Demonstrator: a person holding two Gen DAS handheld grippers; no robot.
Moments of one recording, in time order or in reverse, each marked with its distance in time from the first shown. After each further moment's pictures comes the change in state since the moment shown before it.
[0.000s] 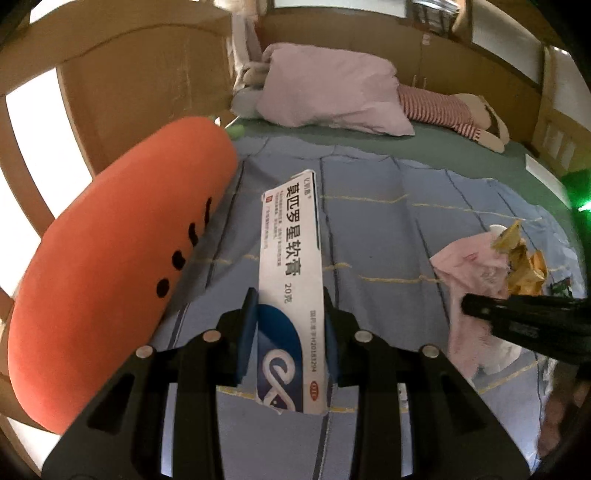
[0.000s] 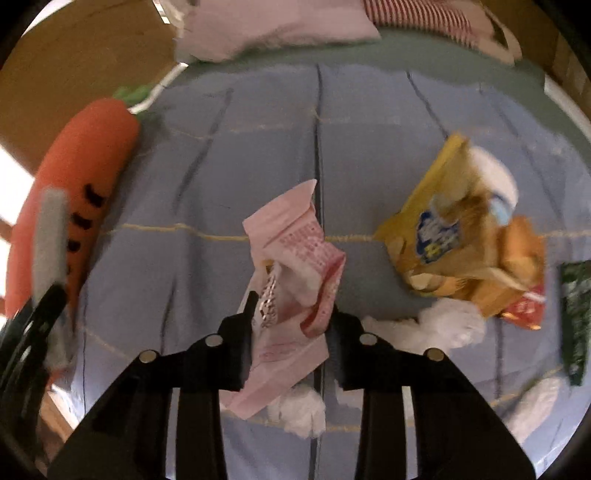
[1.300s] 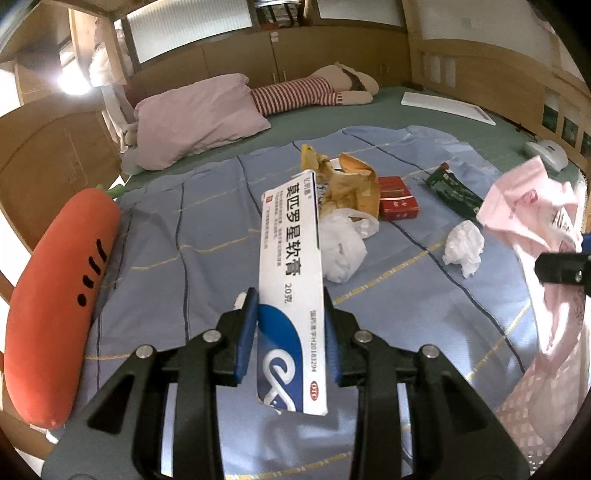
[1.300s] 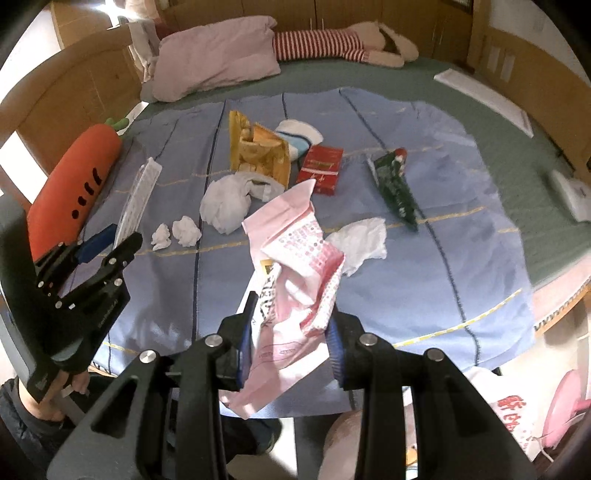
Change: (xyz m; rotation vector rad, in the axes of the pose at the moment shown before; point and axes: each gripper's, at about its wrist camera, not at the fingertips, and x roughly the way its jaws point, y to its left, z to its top) left arm -0.099 -0.128 -0.097 0.391 -0.081 -0.234; right arm -0.171 -0.093 -0.181 0.126 -0.129 -0.191
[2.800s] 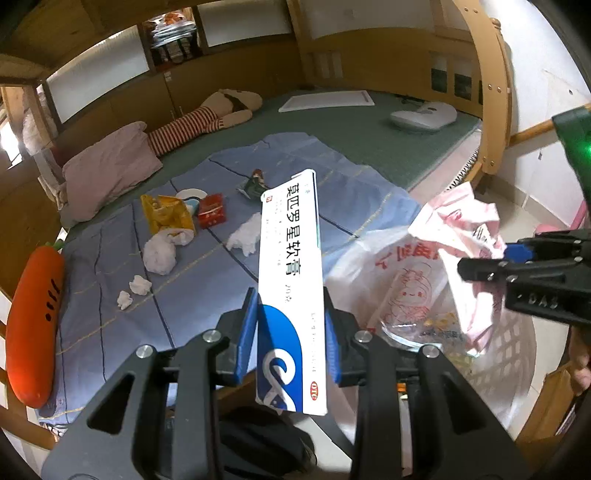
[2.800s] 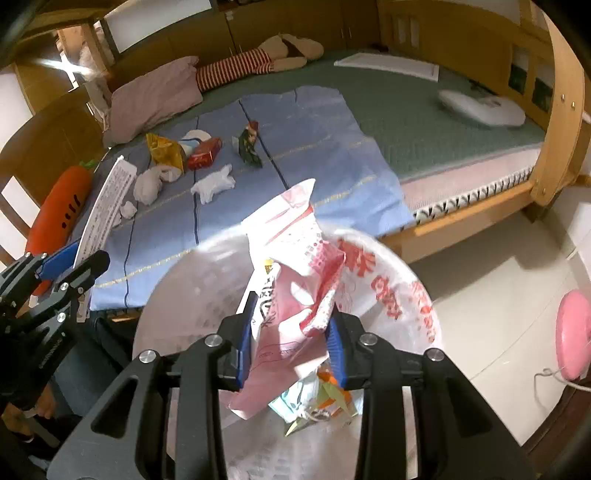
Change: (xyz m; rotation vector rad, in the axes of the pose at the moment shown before) left arm -0.158 -0.206 -0.044 0.235 -0.040 -0.201; right arm -0.111 -0.179 -0.175 0.226 -0.054 -0.019
